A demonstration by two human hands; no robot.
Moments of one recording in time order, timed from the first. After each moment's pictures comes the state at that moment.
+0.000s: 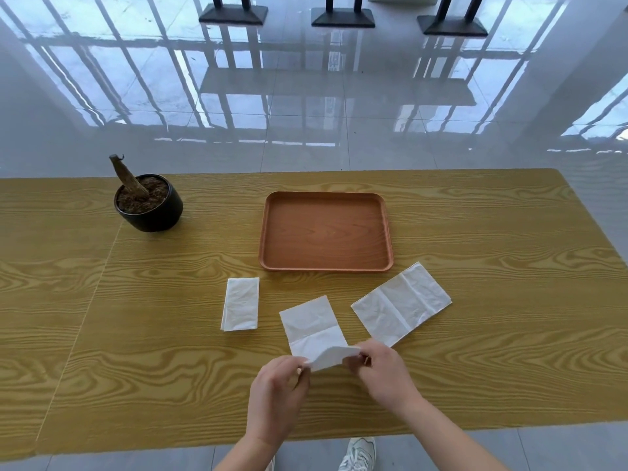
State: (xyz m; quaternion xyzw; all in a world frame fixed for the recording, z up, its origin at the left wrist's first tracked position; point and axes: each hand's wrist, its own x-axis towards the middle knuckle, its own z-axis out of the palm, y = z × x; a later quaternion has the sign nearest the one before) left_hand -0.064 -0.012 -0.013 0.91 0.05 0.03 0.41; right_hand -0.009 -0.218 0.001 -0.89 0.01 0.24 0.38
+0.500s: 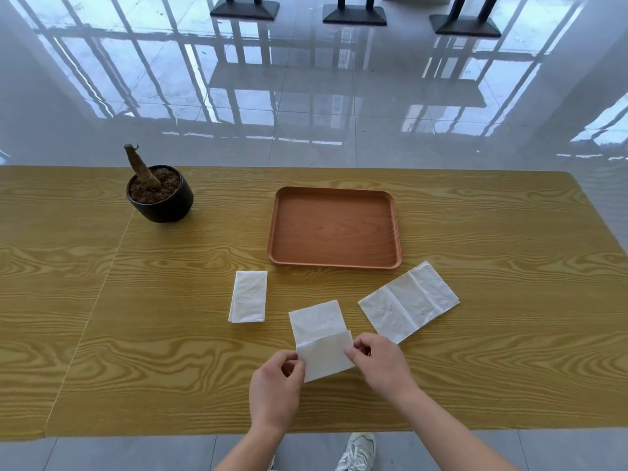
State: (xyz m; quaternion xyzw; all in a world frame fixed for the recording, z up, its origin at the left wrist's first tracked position) left_hand -0.068 -0.010 -0.019 0.83 0.26 -0.05 0.49; right_hand -0.004 -0.203 0.000 -0.90 0.04 0.23 0.37
